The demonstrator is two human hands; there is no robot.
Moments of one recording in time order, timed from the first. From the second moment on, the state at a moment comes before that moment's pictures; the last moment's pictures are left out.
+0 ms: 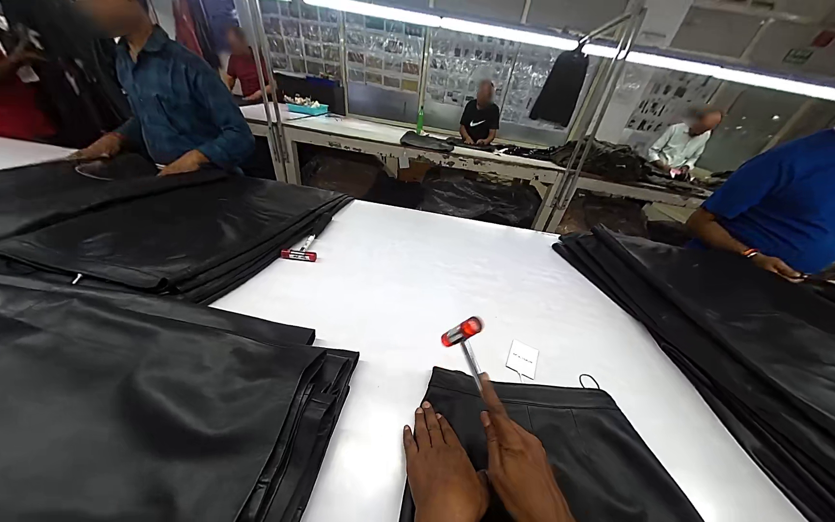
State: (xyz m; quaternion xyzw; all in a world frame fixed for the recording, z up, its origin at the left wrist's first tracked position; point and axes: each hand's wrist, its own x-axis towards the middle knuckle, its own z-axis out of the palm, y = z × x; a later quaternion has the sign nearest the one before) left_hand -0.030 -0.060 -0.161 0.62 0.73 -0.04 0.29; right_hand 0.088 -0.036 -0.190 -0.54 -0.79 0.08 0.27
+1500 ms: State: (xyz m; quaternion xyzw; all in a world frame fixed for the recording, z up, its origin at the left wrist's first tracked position) left_hand -0.094 -0.054 -0.172 0.64 0.62 0.12 0.44; right_hand 0.088 -0.062 -0.190 -0.53 -0.79 0.08 0.29
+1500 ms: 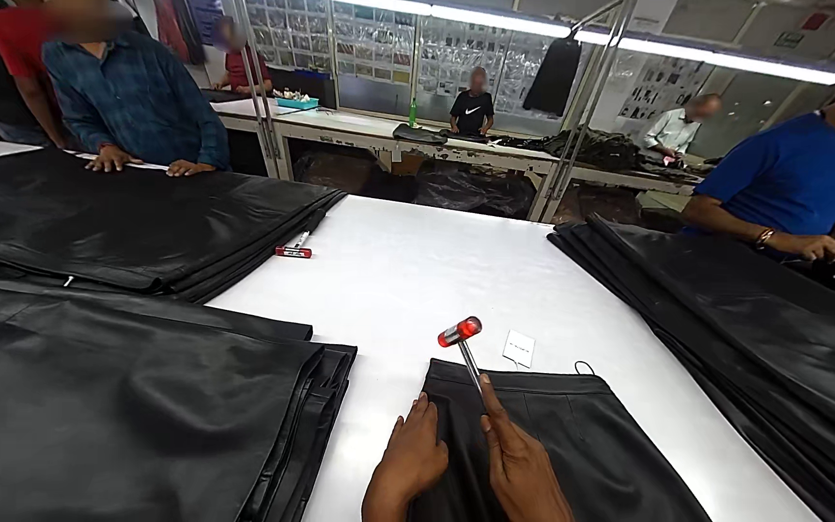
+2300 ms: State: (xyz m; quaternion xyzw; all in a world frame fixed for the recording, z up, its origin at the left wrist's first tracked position) left_hand -0.089 -0.052 -0.164 0.64 0.64 0.07 0.42; right_hand 0.095 -0.058 -0.189 -0.56 -0.80 0.13 0.16
